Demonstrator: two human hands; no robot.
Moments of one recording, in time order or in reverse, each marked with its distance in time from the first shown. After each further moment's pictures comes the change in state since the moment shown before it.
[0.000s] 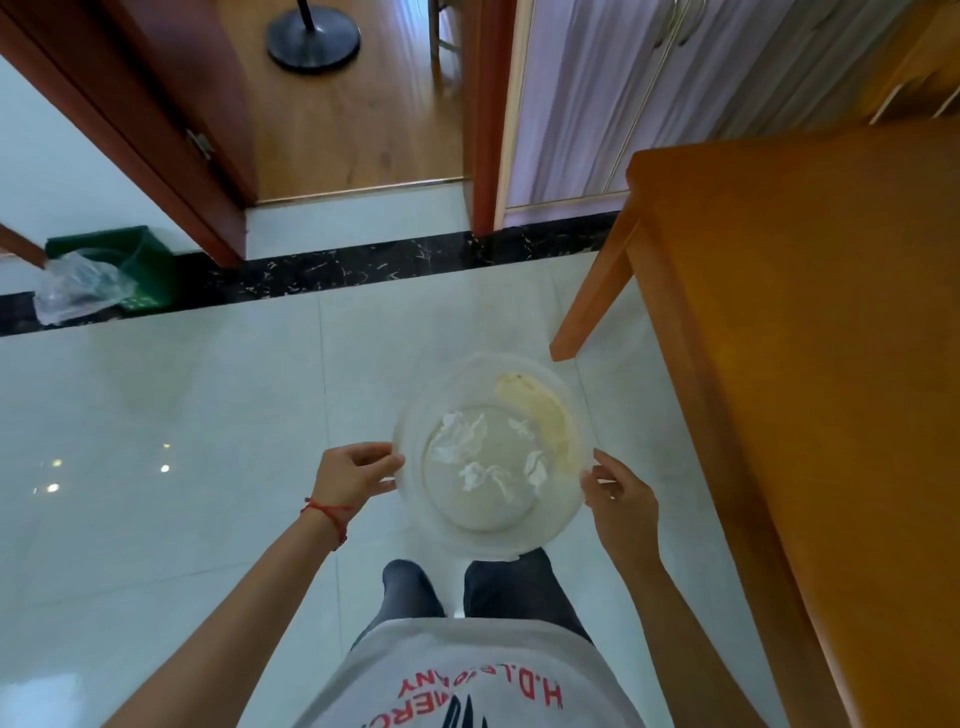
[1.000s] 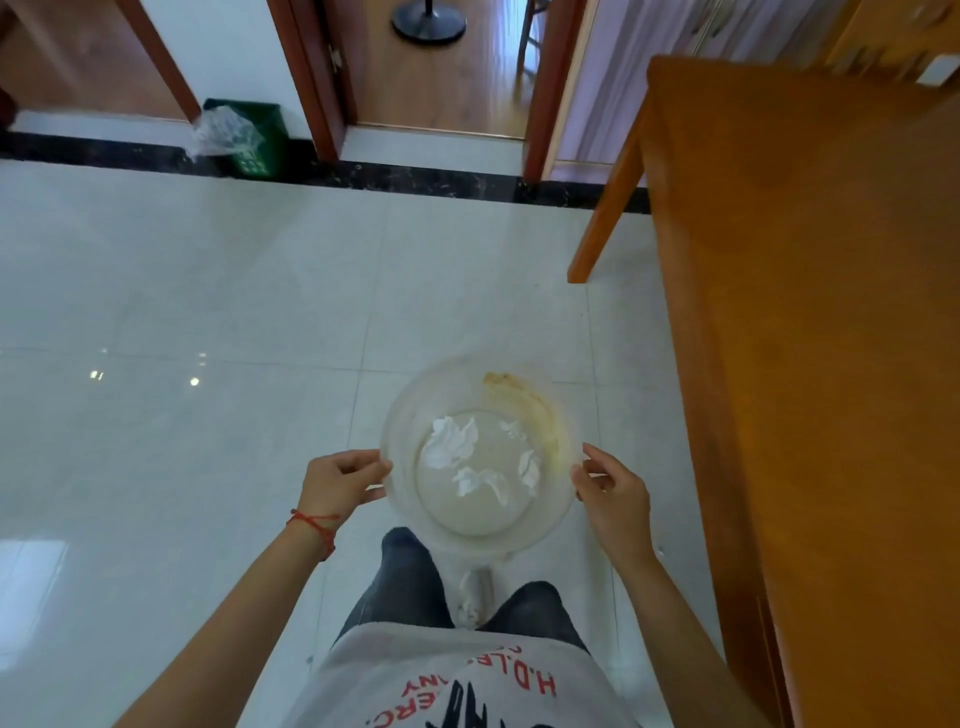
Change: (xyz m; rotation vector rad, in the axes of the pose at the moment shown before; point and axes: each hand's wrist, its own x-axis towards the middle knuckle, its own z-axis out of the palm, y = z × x) left_hand -0.445 -0.336 0.004 -0.124 0.221 0.038; right_hand -0.391 0.232 -0.150 -0.011 -0.186 -0.159
